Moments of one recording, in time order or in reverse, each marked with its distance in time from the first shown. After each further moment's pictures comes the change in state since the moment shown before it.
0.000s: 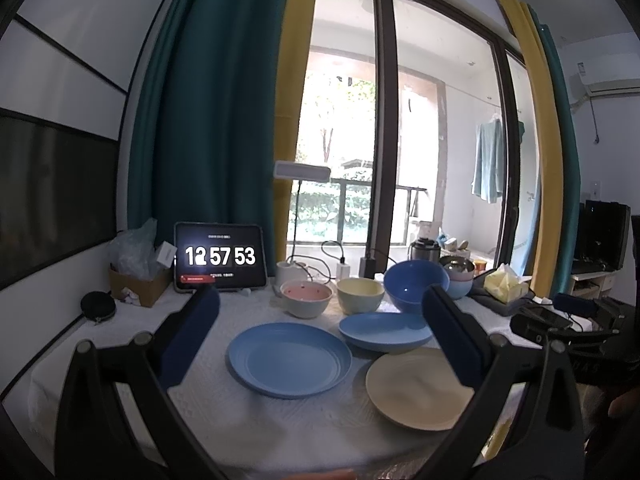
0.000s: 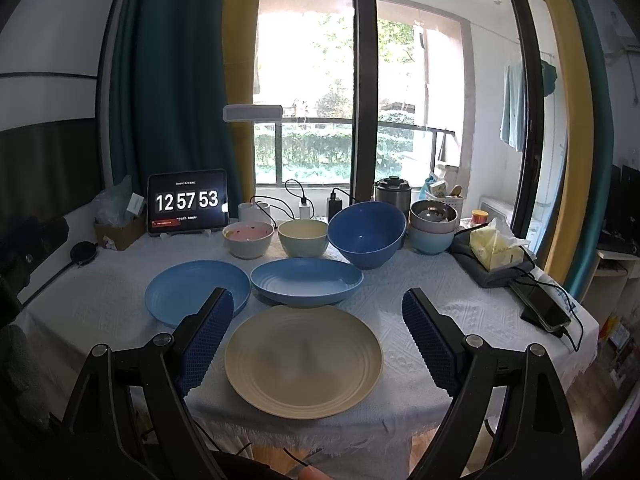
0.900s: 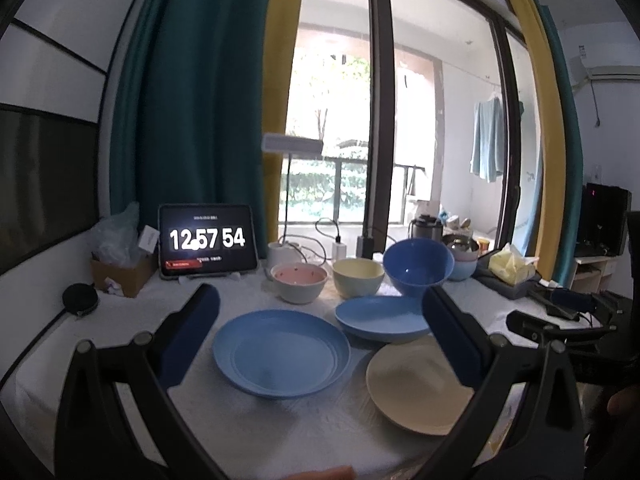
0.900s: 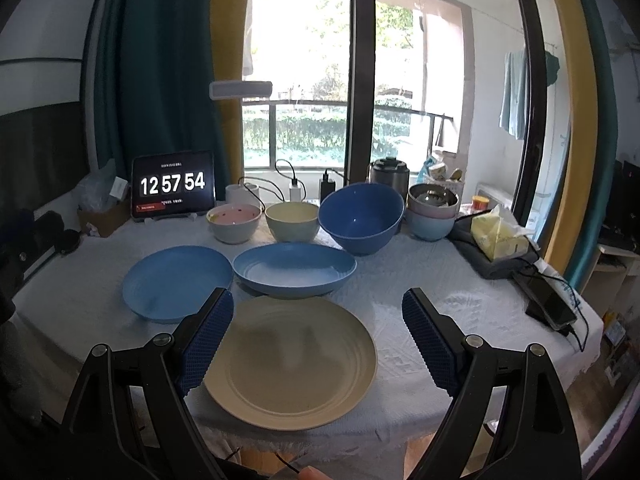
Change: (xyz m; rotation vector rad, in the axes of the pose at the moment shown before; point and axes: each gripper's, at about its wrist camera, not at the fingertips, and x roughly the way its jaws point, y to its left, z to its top) left arm 0.054 -0.012 -0.011 0.023 0.089 -0.008; right arm 0.045 -0.011 -0.002 -0.002 0.076 -0.020
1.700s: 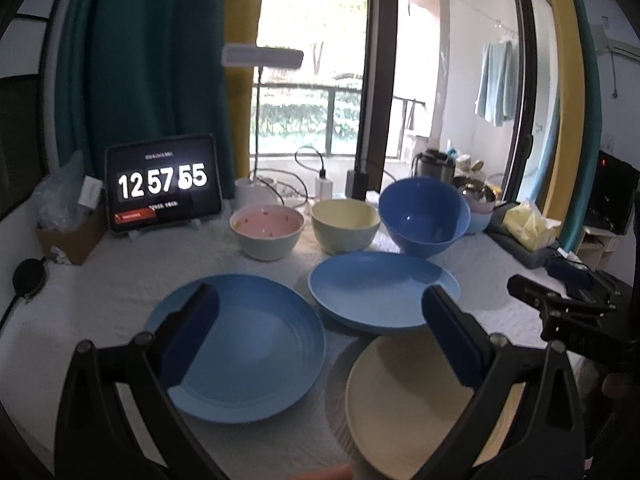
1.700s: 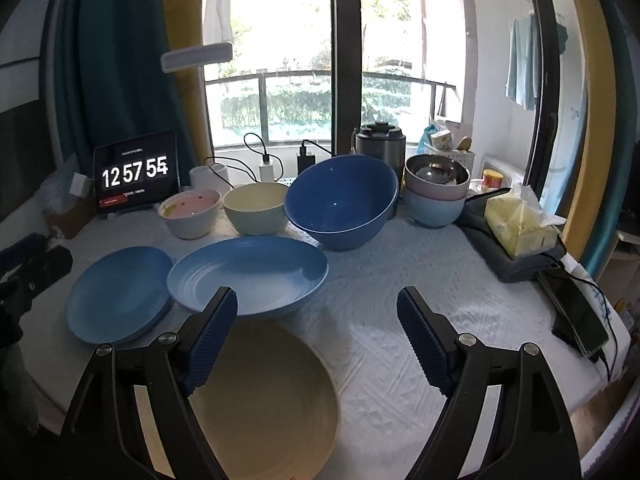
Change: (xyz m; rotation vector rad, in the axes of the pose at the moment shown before) left arm 0.137 -0.035 -0.007 -0.006 0.280 -0.014; right arm 0.111 -0.054 0.020 0.035 0.103 0.018
